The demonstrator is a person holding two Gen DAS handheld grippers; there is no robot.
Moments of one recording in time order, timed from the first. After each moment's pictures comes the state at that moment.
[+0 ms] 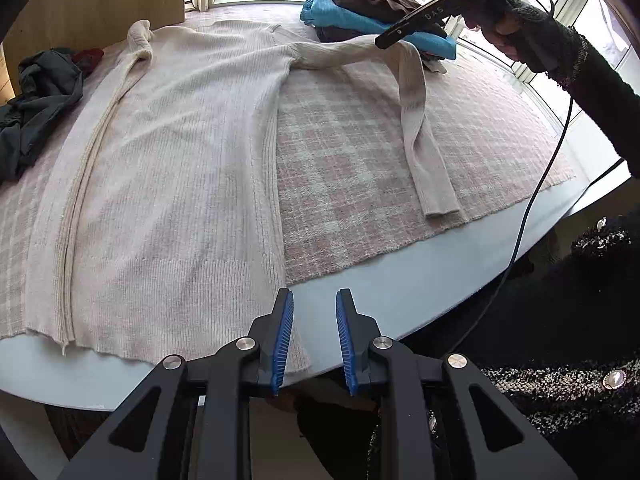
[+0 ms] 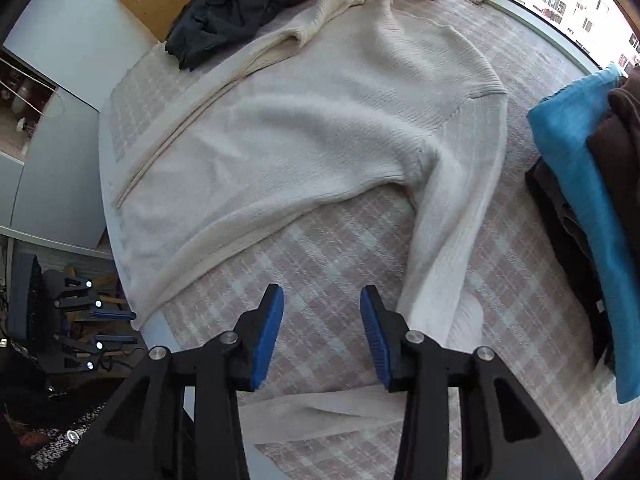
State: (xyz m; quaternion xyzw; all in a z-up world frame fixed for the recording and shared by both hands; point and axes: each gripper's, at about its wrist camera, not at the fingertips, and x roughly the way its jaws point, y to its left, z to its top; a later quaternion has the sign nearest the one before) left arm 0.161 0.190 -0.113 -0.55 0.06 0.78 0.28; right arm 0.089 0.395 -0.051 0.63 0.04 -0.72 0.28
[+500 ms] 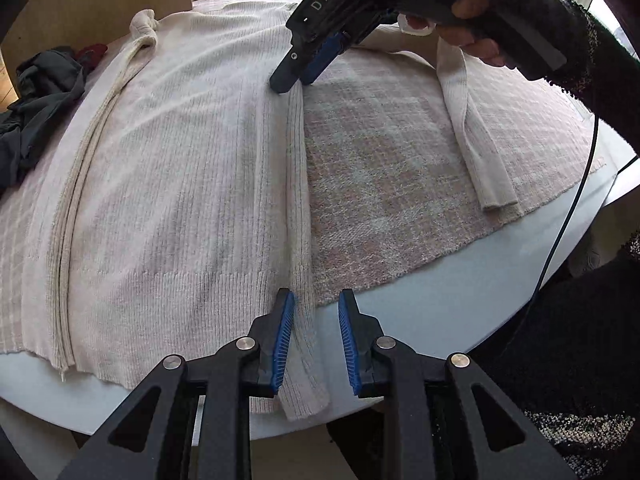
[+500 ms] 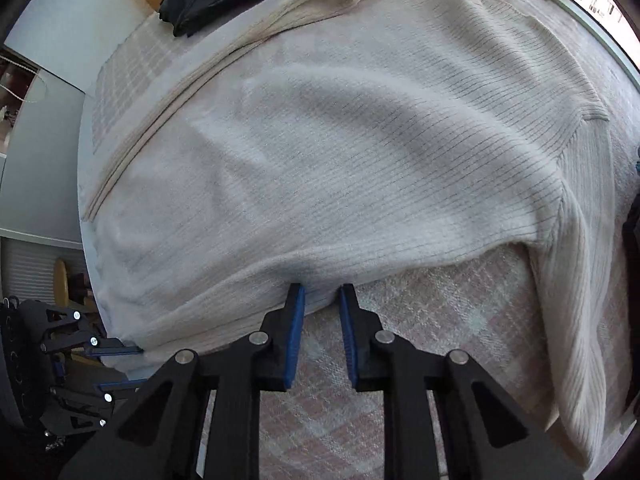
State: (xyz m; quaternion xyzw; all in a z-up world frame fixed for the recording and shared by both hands) left arm 0.141 0.195 -0.146 -0.56 0.11 0.78 0.25; right arm 0.056 0.299 -0.139 0.65 0.09 -0.70 0.28
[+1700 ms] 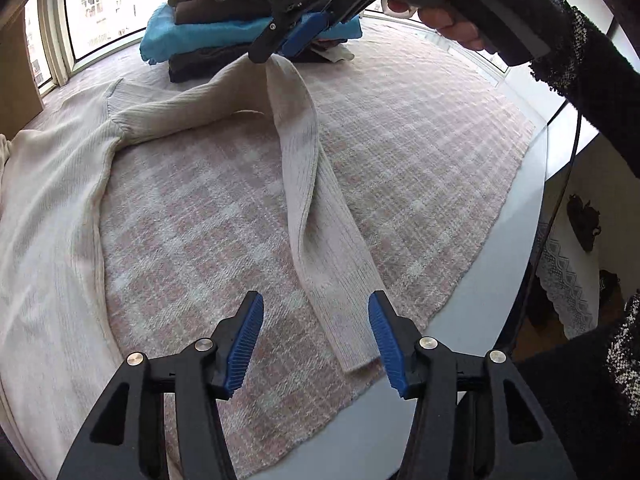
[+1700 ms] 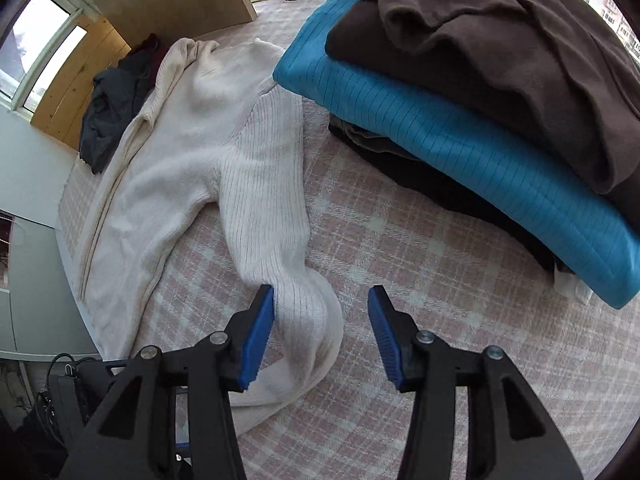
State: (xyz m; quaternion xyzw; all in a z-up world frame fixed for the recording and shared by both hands) left arm 0.105 0.344 -0.140 -0.50 0.16 0.74 0.42; right arm 0.073 0.537 -0.067 0.62 -0.09 -0.77 0.11
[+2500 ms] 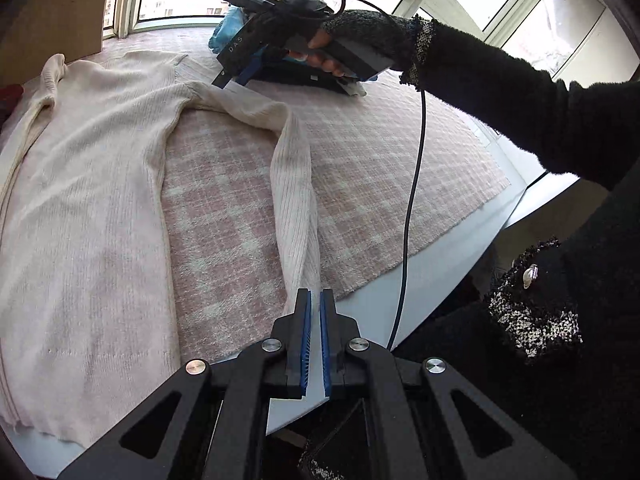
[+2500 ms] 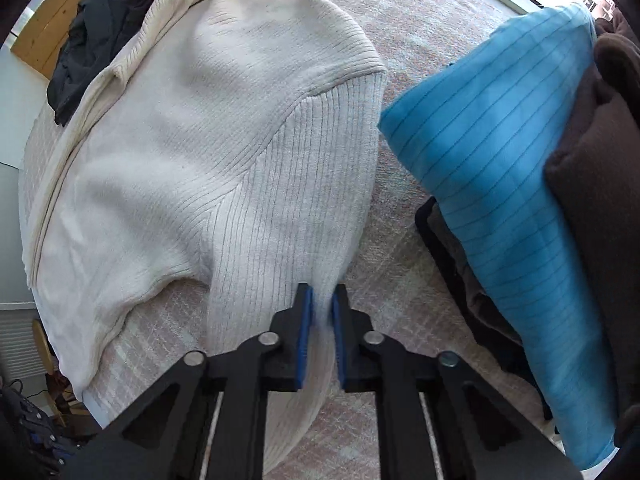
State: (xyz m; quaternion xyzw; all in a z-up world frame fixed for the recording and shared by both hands) left arm 0.143 0.241 -0.106 -0.51 0.02 0.76 0.41; right arm -0.048 0.435 -0.141 0.67 0.04 -0.72 0.16
